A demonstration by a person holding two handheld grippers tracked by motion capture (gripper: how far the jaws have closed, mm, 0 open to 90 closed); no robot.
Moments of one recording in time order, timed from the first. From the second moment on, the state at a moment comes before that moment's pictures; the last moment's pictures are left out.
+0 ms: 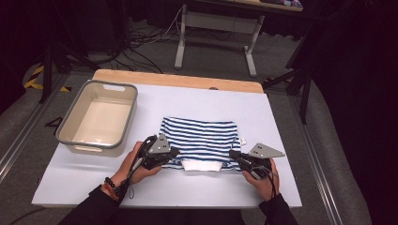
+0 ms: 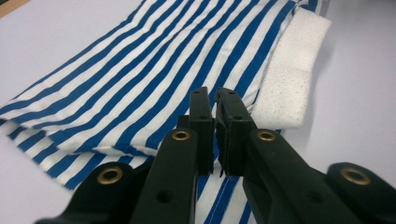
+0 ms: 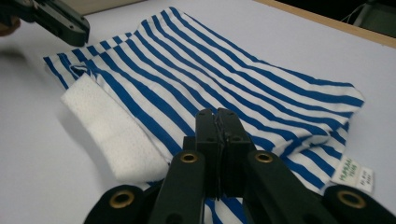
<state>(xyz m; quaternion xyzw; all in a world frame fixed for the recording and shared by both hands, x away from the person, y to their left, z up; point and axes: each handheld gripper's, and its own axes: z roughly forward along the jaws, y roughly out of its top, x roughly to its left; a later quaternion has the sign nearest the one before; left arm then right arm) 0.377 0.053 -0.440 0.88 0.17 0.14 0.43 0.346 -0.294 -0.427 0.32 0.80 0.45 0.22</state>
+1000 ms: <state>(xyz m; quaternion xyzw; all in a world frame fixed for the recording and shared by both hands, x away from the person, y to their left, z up) 0.463 0.053 -0.449 0.85 0.29 0.19 0.40 0.436 -0.294 -0.430 0.39 0.79 0.41 0.24</state>
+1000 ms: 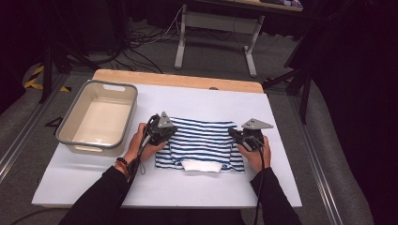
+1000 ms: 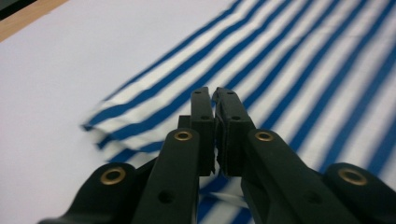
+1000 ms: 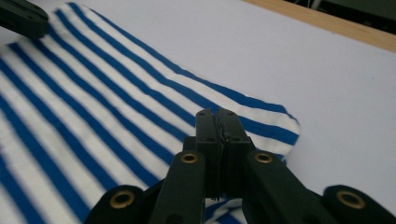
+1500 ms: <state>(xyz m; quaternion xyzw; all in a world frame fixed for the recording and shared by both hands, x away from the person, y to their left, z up) 0.476 0.051 -0.463 0.85 0.32 0.20 0.36 0.462 -0.305 -0.455 0.45 0.79 0.34 0.27</state>
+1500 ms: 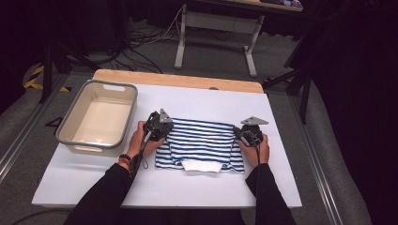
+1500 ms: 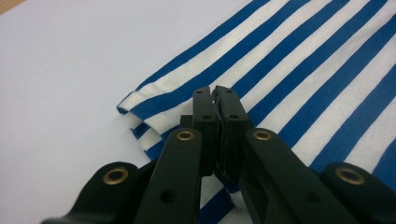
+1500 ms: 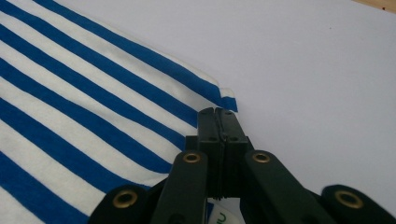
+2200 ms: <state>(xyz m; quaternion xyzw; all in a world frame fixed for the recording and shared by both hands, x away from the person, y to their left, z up) 0.446 0.057 -0.439 0.84 0.27 0.23 0.40 0.435 -0.309 -0.426 0.41 0.75 0.45 0.28</state>
